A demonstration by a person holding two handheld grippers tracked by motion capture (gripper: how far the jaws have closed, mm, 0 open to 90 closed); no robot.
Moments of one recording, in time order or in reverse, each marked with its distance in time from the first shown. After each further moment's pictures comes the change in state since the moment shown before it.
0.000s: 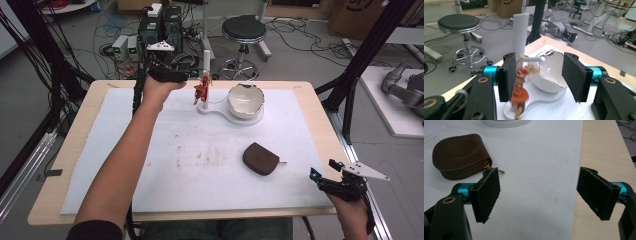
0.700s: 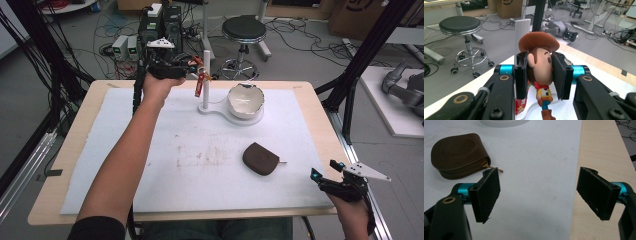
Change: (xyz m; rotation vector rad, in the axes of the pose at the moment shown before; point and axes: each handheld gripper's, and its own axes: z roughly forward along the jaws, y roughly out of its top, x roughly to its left) left arm 0.003 0.010 0.004 0.008 0.012 0.023; right arm -0.002 -0.002 -0.001 0.000 -0.004 0.009
